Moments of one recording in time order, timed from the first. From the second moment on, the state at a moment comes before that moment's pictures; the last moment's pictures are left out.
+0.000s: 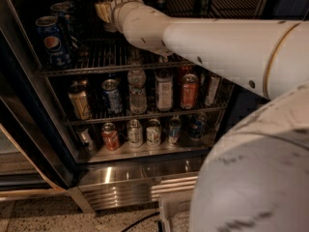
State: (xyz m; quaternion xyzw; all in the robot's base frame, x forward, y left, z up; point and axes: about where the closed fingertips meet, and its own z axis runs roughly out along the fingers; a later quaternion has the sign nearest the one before) arm 0.788 0.107 1.002 -0.20 0.70 0.14 0.68
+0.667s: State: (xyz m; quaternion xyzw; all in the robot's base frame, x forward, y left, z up) arm 0.776 0.099 1.009 -0.18 0.69 0.15 0.68
